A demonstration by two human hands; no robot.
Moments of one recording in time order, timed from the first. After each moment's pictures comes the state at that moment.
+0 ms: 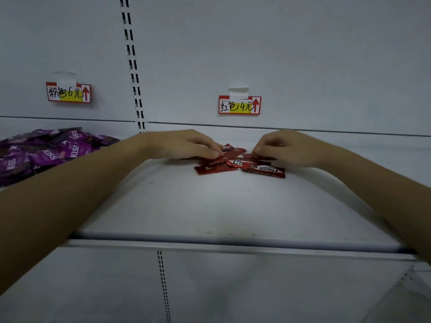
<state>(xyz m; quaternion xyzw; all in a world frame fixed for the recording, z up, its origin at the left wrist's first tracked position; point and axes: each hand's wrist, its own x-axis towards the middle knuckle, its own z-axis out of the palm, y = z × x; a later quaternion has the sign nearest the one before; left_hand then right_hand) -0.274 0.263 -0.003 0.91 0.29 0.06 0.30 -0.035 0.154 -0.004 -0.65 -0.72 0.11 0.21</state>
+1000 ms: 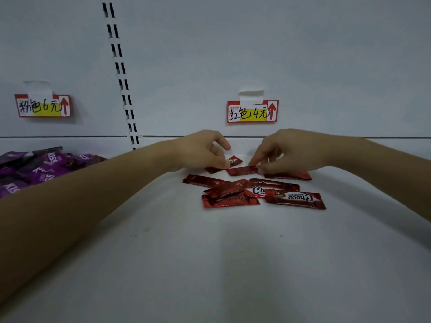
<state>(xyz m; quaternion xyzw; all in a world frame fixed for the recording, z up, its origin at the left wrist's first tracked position) -0.240 0.303 -0.004 0.86 0.36 0.14 0.33 -0.047 0.207 0.015 -0.63 -0.77 0.08 0.06</state>
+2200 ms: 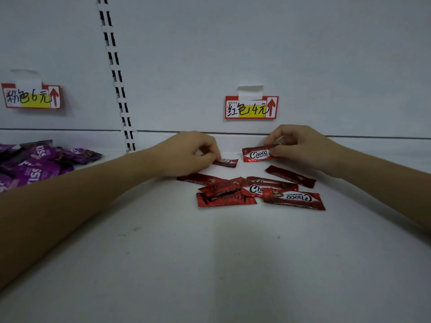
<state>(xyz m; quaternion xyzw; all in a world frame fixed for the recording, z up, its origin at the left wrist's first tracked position) -0.260 0.301 -0.014 0.93 0.29 0.18 0.13 -0.024 0.206 -0.011 -0.67 -0.62 0.18 0.36</state>
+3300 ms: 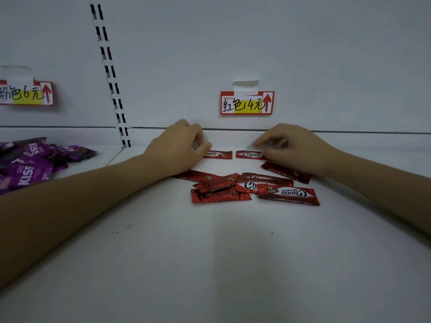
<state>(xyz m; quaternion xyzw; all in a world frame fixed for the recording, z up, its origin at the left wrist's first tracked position) -0.250 0.306 -0.025 0.88 0.39 0.25 0.03 -0.022 0.208 -0.019 -0.66 -0.70 0.03 0.27</state>
